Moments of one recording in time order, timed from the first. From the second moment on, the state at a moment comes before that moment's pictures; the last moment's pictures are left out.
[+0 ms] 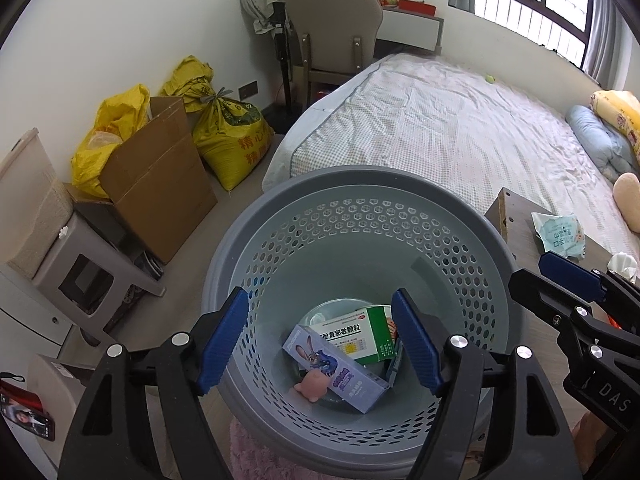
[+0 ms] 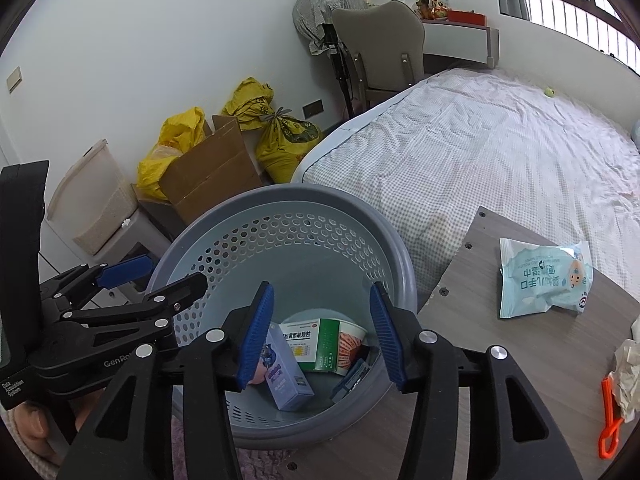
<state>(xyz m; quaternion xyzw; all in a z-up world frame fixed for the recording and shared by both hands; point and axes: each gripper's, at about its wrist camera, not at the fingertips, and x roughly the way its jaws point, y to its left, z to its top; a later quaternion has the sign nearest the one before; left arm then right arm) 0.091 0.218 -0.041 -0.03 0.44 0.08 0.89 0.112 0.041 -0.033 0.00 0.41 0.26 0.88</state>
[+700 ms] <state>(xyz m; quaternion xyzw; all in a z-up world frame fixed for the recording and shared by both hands) 0.074 0.216 -0.024 -0.02 0.42 0.11 0.90 0.090 0.033 -0.019 -0.01 0.39 0.24 0.89</state>
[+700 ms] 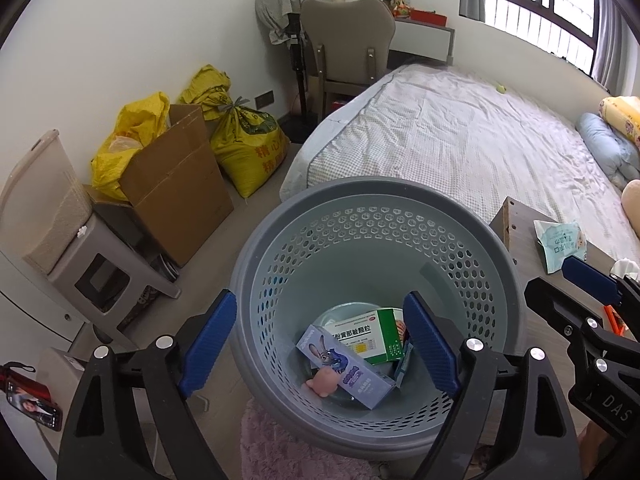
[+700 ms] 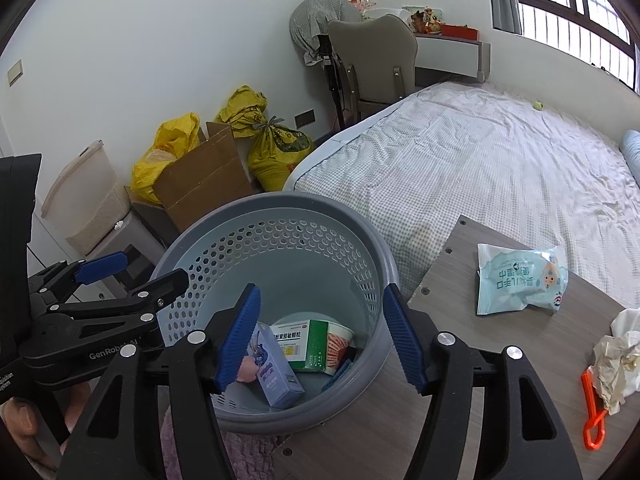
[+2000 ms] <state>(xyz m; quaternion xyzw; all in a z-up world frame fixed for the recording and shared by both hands) 0.046 0.114 -0.014 0.03 0.41 0.03 0.91 0.033 -0.085 -0.012 0.02 0.37 0.14 0.92</state>
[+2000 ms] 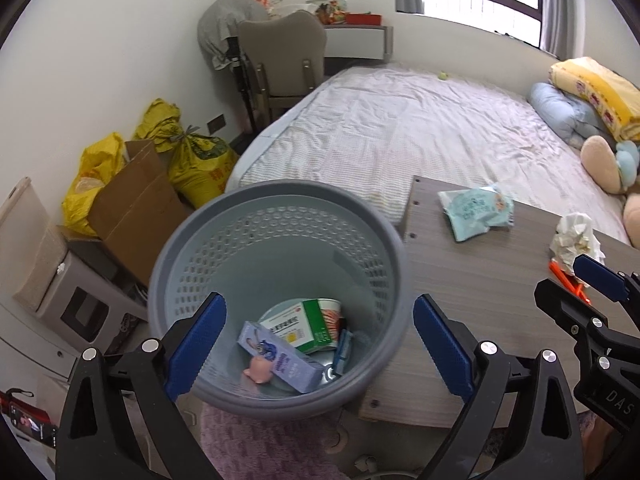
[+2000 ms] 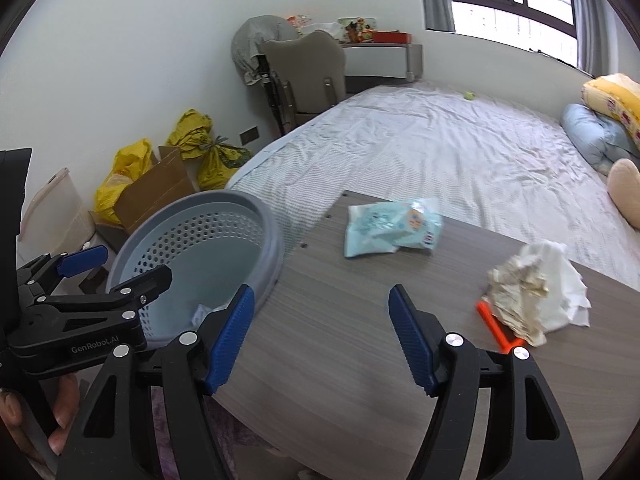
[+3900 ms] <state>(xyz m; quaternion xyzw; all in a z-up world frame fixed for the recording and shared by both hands) 0.073 -0.030 -0.048 0.08 0.44 -0.07 0.89 0.108 -0.300 -0.061 0.10 0.41 -0.02 0.91</state>
